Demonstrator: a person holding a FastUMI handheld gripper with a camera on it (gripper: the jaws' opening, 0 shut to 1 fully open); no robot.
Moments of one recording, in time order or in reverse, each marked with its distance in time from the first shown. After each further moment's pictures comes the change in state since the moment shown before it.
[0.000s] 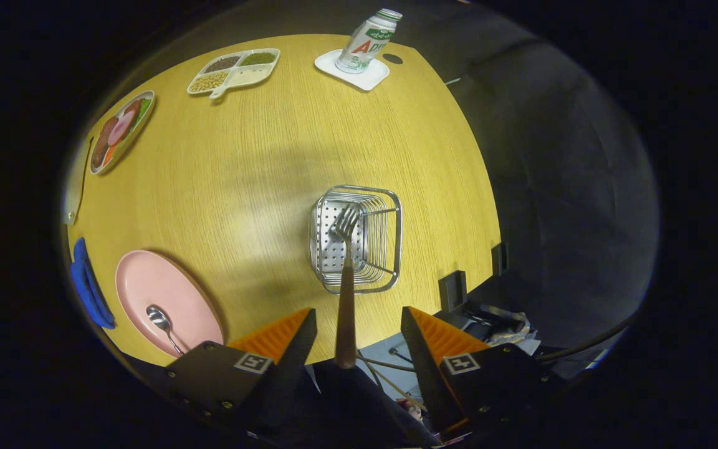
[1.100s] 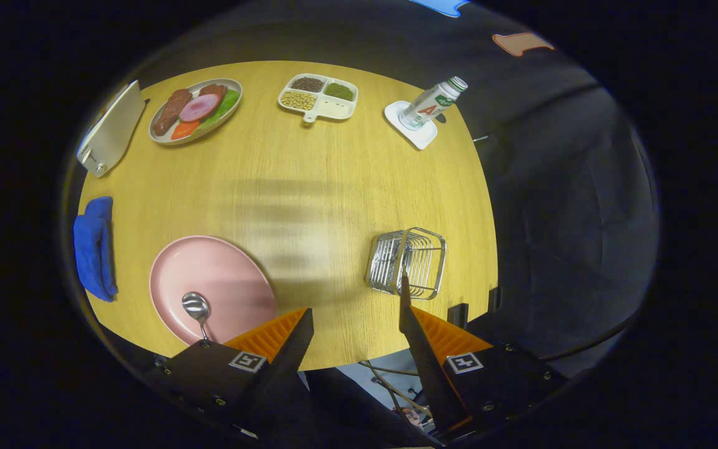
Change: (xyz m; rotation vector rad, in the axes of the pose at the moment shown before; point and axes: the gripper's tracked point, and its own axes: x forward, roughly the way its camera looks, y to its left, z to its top) arm -0.071 0.091 -0.006 -0.230 -0.191 -0.022
